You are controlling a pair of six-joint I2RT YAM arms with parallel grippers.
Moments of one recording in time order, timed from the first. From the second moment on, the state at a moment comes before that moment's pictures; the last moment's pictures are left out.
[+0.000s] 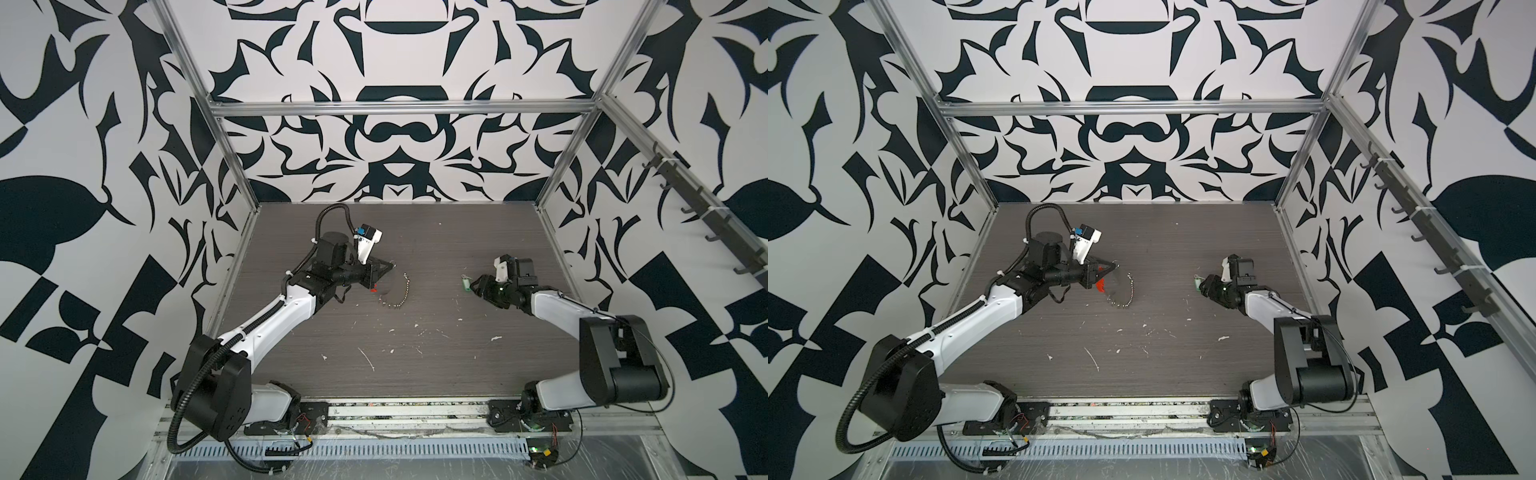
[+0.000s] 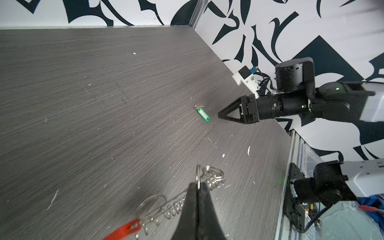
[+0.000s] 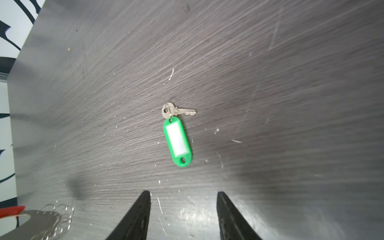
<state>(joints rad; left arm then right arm) -0.48 1.34 0.91 -0.07 0.59 -0.23 0.05 1.49 0.67 -0.11 -0.36 0.55</state>
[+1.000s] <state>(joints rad) -0.48 1.35 0.90 0.03 0.60 -0.29 0.14 1.75 0.91 -0.16 -0.20 0.42</state>
